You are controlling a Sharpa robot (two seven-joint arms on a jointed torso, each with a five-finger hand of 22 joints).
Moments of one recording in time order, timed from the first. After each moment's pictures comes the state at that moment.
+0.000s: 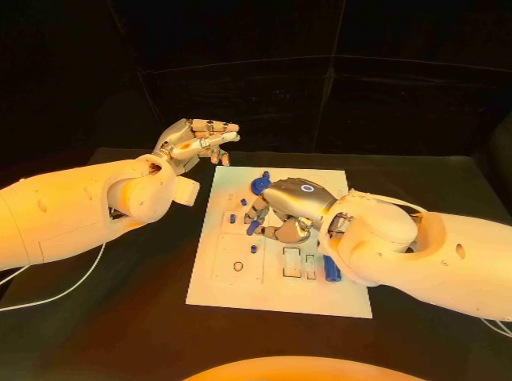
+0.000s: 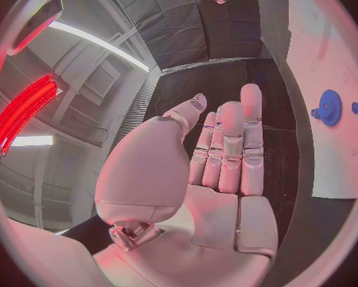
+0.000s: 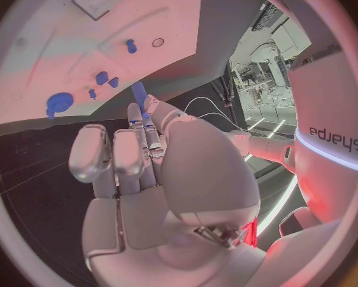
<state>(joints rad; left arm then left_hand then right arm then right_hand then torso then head) 1.30 -0.83 -0.13 1.43 0.02 -0.17 0.47 1.34 -0.12 0.35 0.00 0.10 1.03 0.18 0.10 0.07 1.12 0.11 0.18 0.08 1.23 0.02 1.05 0.48 0.17 1.21 0.11 0.57 0.76 1.18 -0.71 -0.06 1.81 -1.65 -0.29 -0.20 1.46 -0.07 0.39 0.03 0.11 1.11 0.14 0.08 0.07 1.23 0.07 0.14 0.07 1.46 -0.01 1.24 0.97 0.11 1.32 0.09 1.36 1.14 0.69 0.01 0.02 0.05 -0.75</state>
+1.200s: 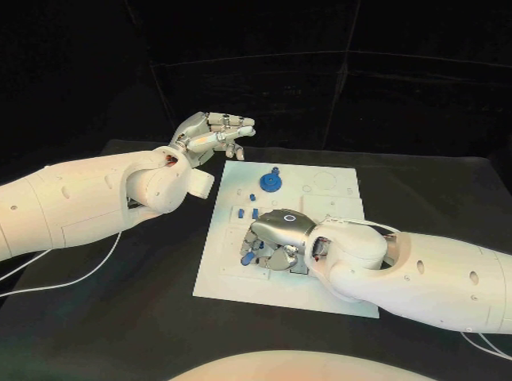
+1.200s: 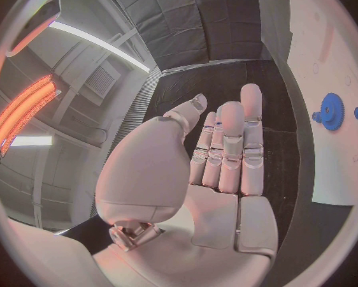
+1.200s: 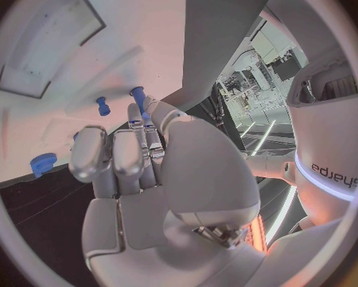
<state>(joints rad) 1.30 -0.81 -0.13 1.41 0.02 -0.17 0.47 1.34 -0.12 0.35 0.00 0.10 1.03 0.18 0.10 0.07 1.12 0.11 0.18 0.08 1.23 0.02 1.05 0.48 0.17 1.21 0.11 0.57 0.76 1.13 -0.59 -0.14 1.68 -1.64 -0.22 -0.14 1.46 -0.07 0.39 0.02 0.11 1.11 0.14 0.08 0.07 1.23 0.07 0.14 0.07 1.46 -0.01 1.24 0.97 0.11 1.32 0.09 1.36 1.14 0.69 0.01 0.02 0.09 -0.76</state>
